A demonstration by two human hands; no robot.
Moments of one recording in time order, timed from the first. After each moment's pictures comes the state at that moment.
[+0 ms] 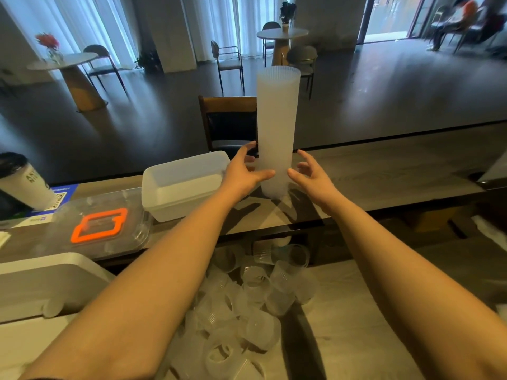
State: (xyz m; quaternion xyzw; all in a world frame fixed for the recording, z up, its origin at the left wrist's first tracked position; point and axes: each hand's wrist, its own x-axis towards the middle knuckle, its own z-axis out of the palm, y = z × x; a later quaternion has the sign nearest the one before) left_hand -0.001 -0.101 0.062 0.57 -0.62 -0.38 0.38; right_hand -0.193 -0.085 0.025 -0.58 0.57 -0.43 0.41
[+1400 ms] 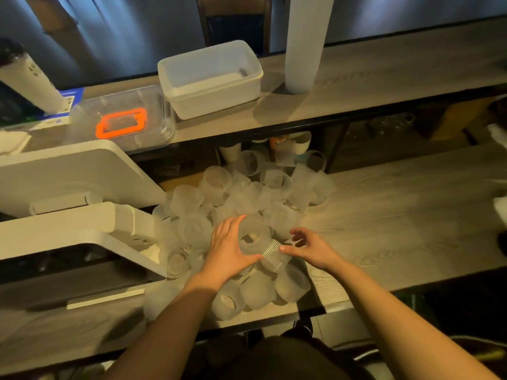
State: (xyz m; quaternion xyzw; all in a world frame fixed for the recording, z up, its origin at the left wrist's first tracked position) left_hand 0.148 0.194 -0.148 0.61 -0.73 -0.27 0.14; right_hand -0.098 0.200 -0.175 -0.52 0.65 -0.16 0.53
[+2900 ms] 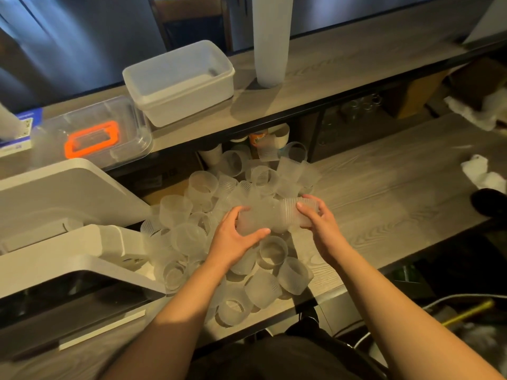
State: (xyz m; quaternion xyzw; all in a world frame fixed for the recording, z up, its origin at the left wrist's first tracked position) left_hand 0.136 0.172 -0.129 0.58 -0.64 -0.45 0.22; right_hand -0.082 0.210 -0.139 -0.23 0.58 -0.54 0.57
